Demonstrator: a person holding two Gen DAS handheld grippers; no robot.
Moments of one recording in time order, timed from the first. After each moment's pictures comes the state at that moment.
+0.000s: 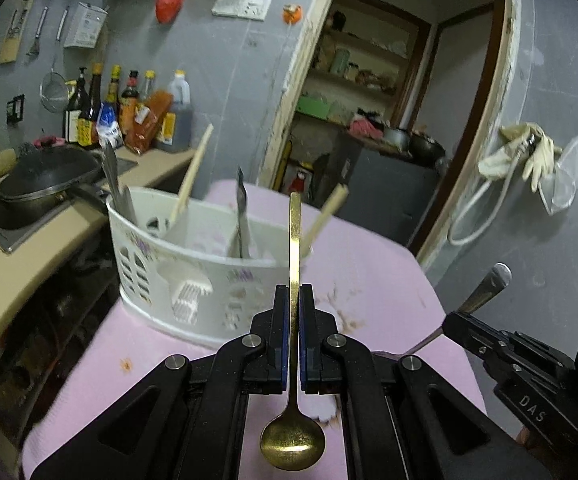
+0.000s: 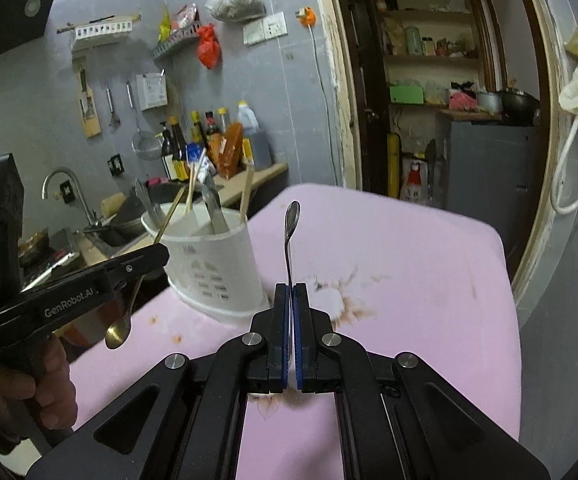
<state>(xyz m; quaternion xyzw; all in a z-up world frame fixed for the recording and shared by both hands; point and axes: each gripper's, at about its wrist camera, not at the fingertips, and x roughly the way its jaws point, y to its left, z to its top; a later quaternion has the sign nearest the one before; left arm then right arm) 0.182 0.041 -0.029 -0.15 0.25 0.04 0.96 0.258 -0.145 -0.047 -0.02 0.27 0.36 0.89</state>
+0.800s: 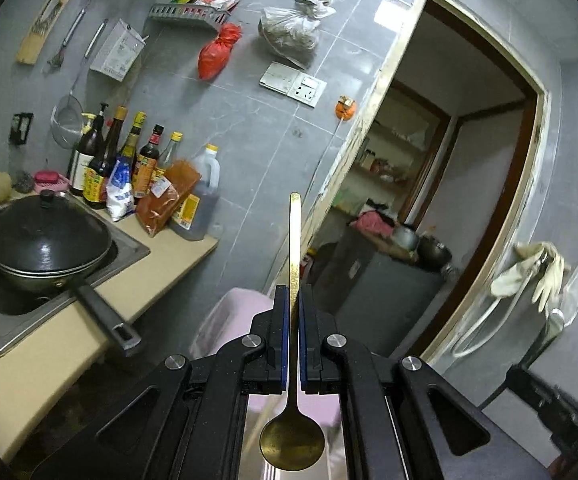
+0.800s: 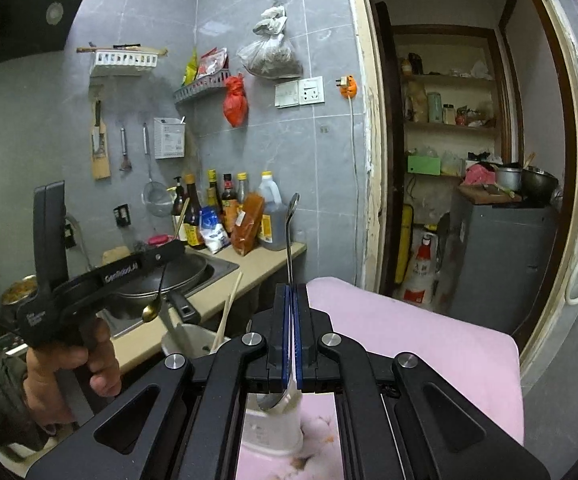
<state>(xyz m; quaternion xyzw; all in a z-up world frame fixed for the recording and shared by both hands) 0.248 0.207 0.031 -0.23 0.11 0.04 0.97 0.285 -0.046 0.029 -0.03 0.16 0.36 0.92</state>
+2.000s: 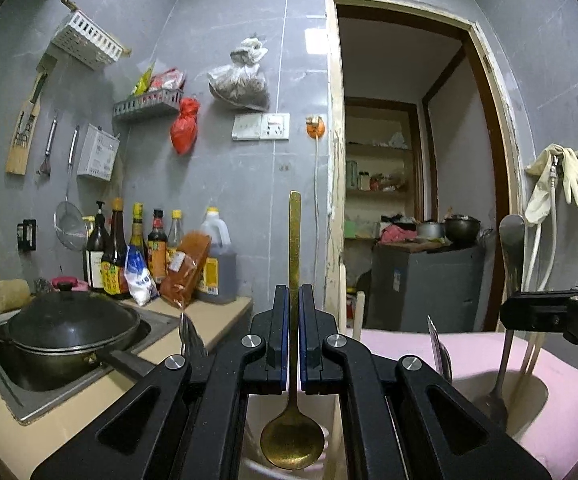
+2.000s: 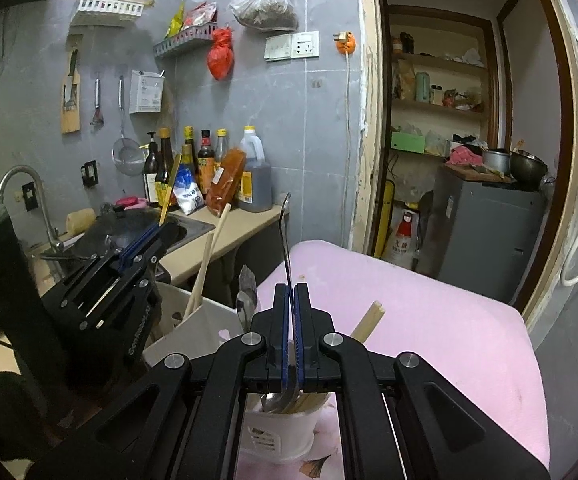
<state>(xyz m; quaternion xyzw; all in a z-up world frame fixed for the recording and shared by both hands) 0.248 0.166 -0.058 -0.02 0.02 0.09 1.00 0.297 0.004 -0.036 -0.07 0.20 0.31 0.93</state>
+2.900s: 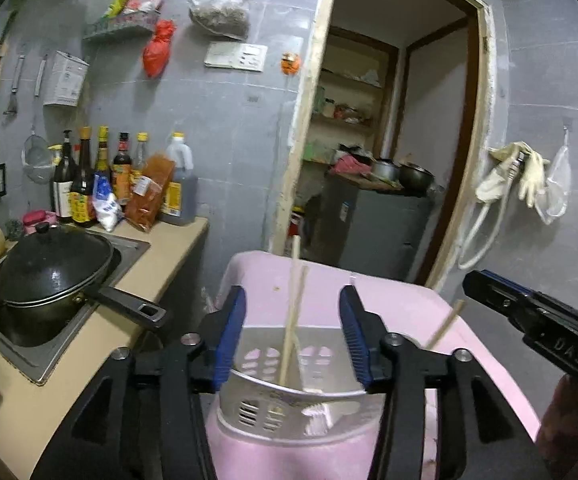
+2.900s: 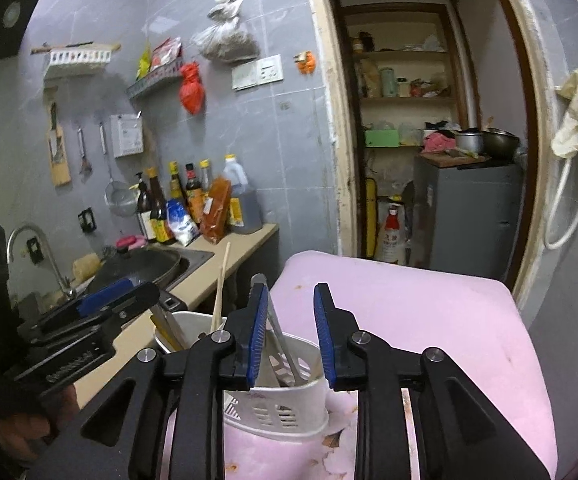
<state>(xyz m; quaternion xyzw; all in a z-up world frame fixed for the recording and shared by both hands) 0.202 0.169 0.006 -0.09 0.19 -0.01 0.98 0.258 -0.027 0.006 0.02 0.20 0.28 0.94</state>
